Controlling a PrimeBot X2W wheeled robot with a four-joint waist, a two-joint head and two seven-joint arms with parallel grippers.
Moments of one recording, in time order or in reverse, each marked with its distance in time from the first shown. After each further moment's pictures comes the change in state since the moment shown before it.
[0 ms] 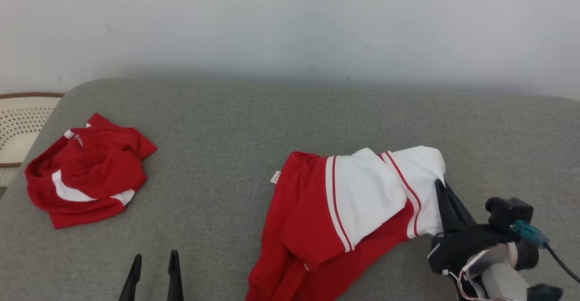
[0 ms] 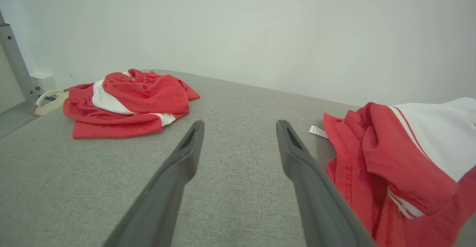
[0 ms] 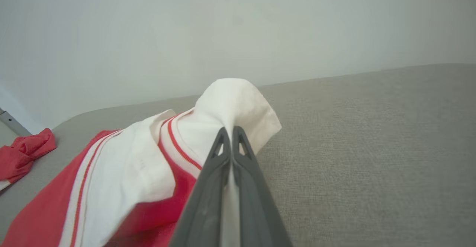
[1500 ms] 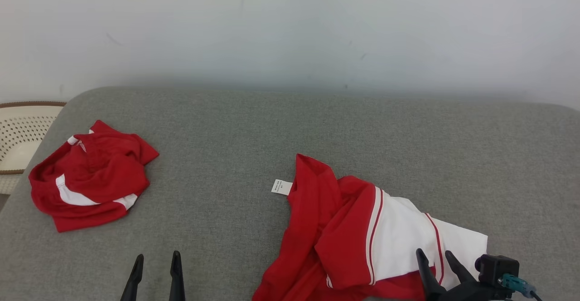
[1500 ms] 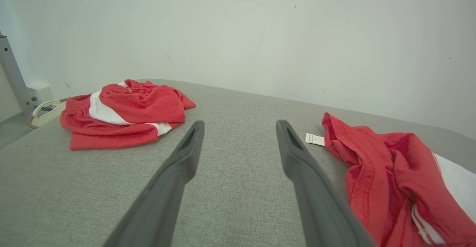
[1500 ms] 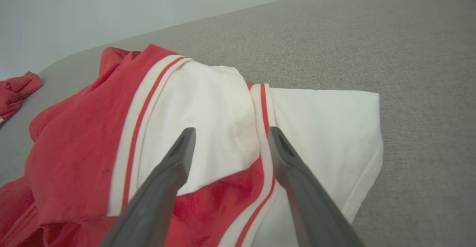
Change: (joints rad) left arm 0.006 0.000 -0.004 -0.010 0.014 0.000 0.000; right arm 0.309 0.105 -0.151 -0.234 -0.121 0.000 0.221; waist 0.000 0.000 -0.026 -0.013
